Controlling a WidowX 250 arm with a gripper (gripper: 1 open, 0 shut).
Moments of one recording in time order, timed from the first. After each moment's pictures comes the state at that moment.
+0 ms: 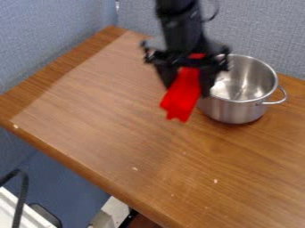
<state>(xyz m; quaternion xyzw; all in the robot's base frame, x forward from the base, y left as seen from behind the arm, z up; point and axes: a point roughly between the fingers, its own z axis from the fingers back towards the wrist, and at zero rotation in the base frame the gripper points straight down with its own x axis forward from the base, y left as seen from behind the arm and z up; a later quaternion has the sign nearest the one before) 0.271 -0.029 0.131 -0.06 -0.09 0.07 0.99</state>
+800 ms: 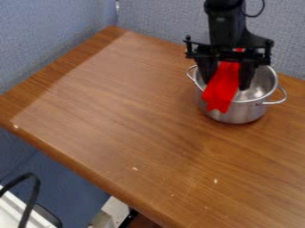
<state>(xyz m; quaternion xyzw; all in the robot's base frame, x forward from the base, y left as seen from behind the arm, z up) 0.314 -0.047 0.116 -0.07 -0.08 0.07 0.99</state>
